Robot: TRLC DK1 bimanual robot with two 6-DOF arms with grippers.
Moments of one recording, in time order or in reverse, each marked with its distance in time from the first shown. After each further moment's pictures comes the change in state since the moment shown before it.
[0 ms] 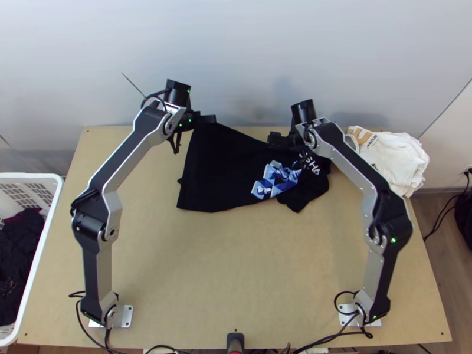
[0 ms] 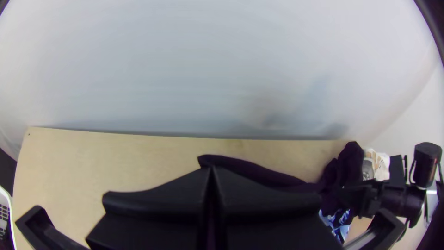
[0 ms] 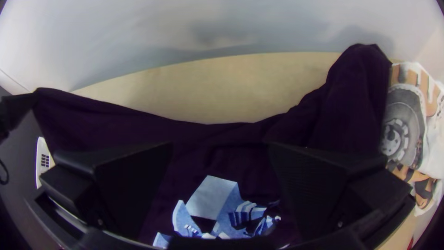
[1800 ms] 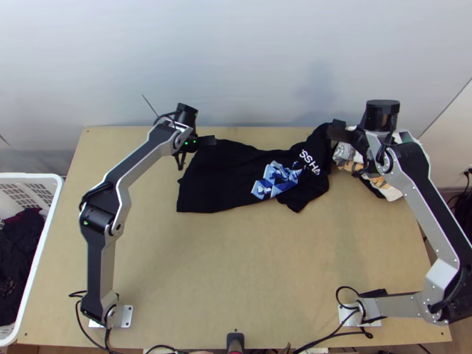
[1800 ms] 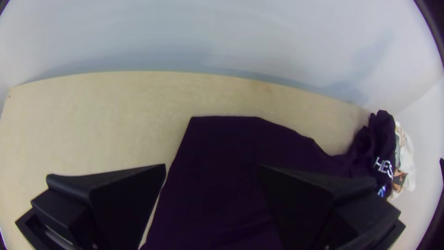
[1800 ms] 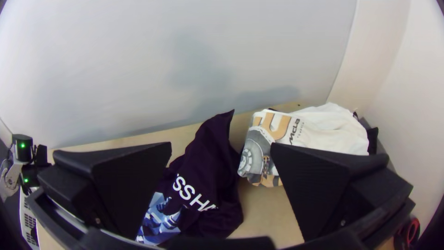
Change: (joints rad) left arm 0.008 0.070 -0.190 0.068 0.062 -0.026; right arm -0.148 -0.581 -0.331 0.051 0.270 -0.079
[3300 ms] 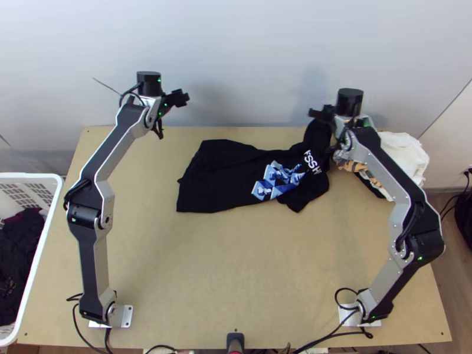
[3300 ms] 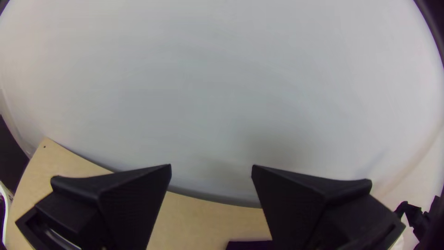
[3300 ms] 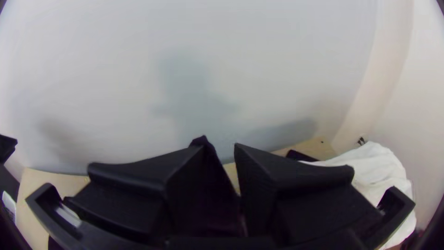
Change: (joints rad) left arm 0.167 0.003 0.204 0.196 -0.146 -0.005; right arm -0.027 0.394 0.140 0.410 0.053 -0.090
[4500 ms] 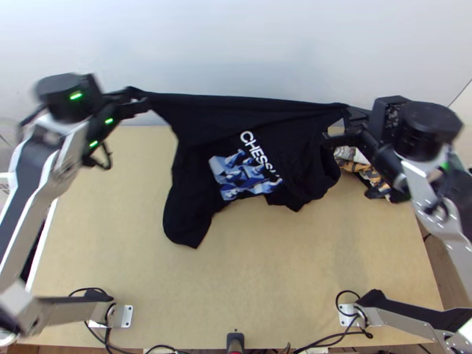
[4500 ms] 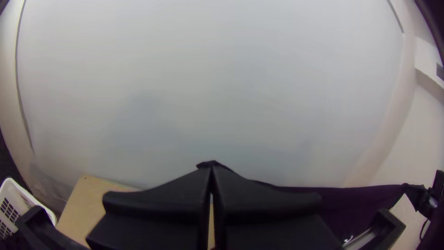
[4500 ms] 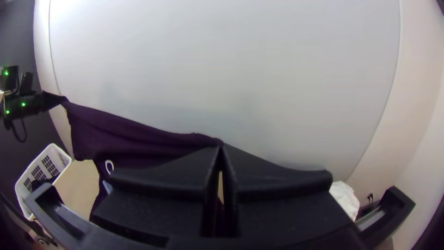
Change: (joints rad) left arm -0.074 -0.789 -0.393 -0.141 -0.023 0.080; right arm 0.337 -0.614 0.090 -0.505 0.017 -0.137
